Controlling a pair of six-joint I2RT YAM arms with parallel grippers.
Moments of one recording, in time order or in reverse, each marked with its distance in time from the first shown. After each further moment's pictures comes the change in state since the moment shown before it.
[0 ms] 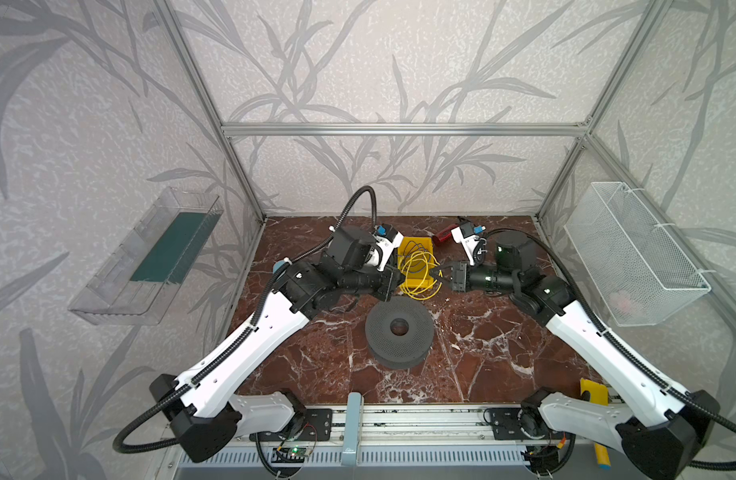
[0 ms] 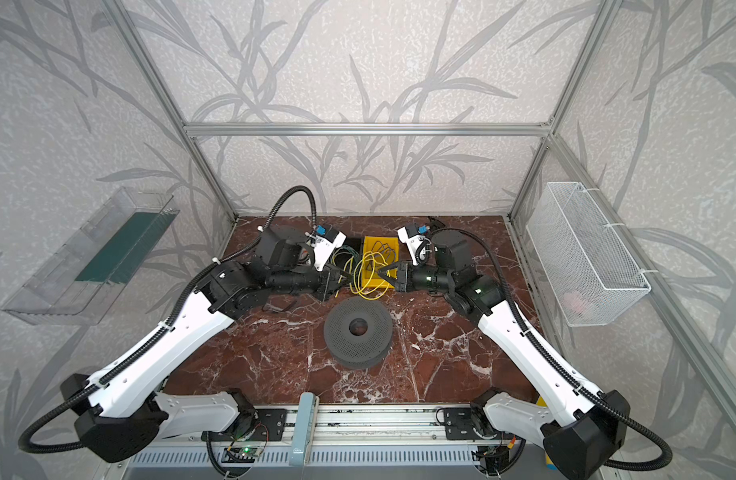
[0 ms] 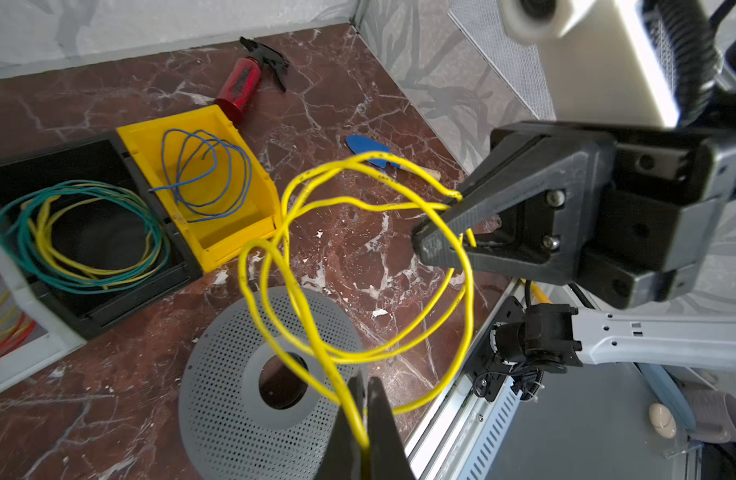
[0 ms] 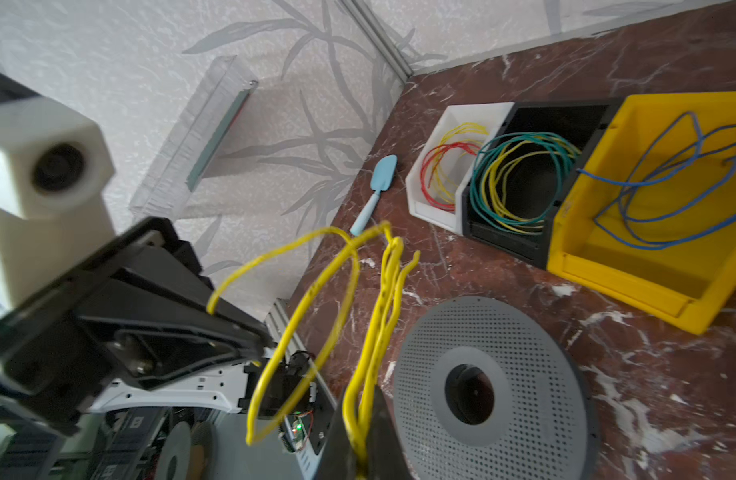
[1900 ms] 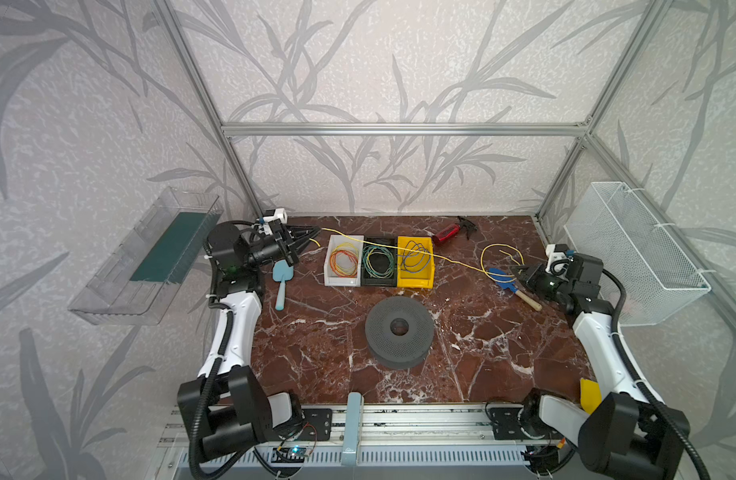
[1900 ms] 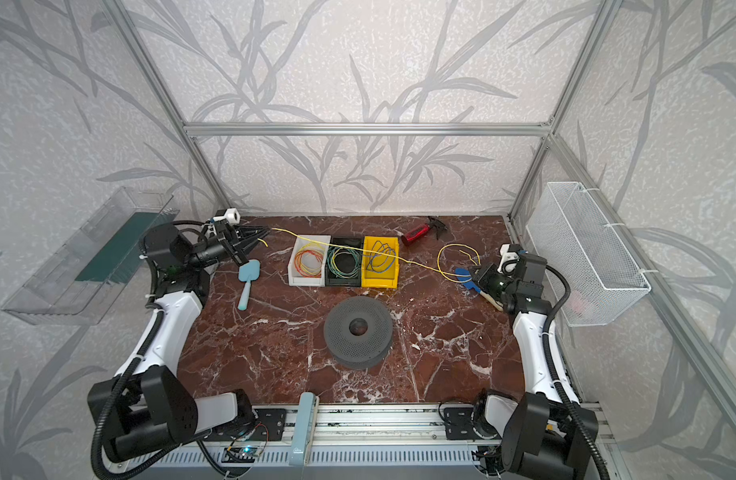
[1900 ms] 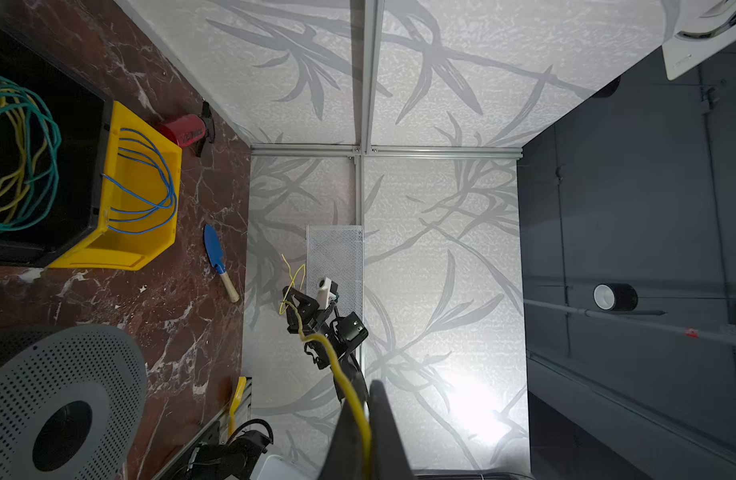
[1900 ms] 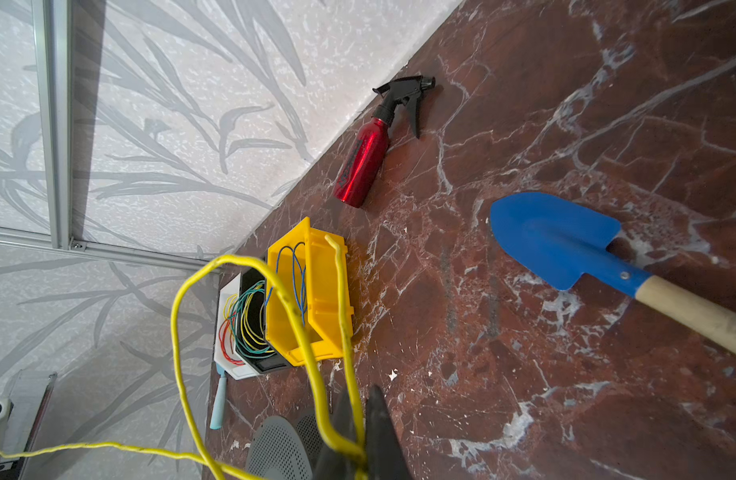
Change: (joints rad) left arm 0.982 -0.003 -0.515 1.310 1.022 -1.411; right arm -0.806 -0.027 -0.328 0.135 -0.051 0.041
